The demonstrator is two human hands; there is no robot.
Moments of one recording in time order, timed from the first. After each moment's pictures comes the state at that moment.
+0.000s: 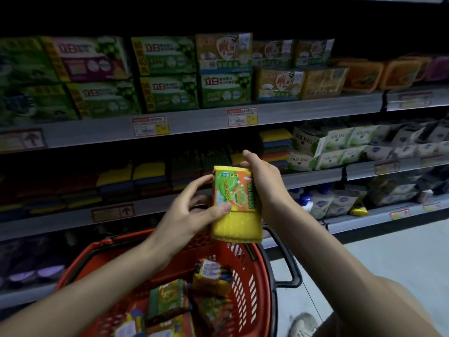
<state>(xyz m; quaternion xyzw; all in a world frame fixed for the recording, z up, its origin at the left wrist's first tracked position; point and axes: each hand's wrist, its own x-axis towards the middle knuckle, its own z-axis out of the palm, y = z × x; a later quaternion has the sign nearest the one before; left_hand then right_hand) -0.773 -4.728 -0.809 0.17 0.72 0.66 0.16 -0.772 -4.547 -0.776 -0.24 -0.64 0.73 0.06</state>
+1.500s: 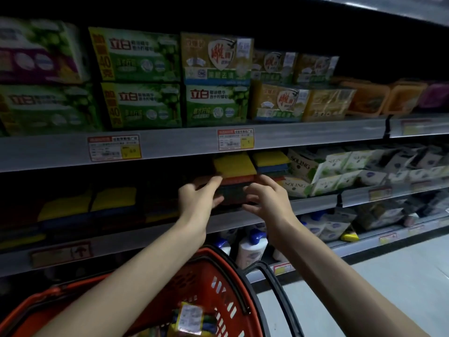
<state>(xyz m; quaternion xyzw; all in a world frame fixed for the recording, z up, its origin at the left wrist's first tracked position) -0.901 -4.615 -0.833 -0.08 0.59 0.80 0.07 -0.847 -4.490 -0.818 -0.25 -0.60 0.75 0.13</state>
